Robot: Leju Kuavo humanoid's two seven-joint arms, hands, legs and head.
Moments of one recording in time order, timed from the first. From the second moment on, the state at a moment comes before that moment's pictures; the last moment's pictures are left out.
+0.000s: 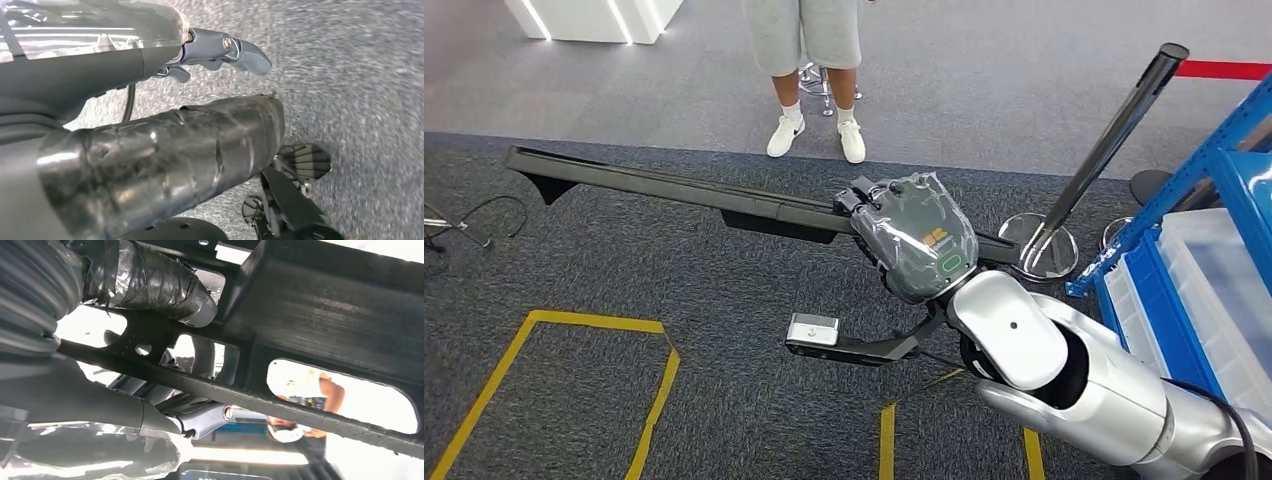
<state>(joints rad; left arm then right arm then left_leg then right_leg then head) -0.10 0.07 -0.97 -0.19 1.05 0.24 -0.18 -0.82 -0.29 0.91 -1.87 0.89 0.17 0.43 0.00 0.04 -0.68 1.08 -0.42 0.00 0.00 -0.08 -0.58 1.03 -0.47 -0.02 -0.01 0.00</state>
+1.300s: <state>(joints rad) -0.10 0.07 -0.97 -0.19 1.05 0.26 -0.08 -0.85 -0.26 0.96 -1.83 0.87 0.16 0.41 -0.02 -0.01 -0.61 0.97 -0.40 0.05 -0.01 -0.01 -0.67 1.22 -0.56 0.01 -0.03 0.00</state>
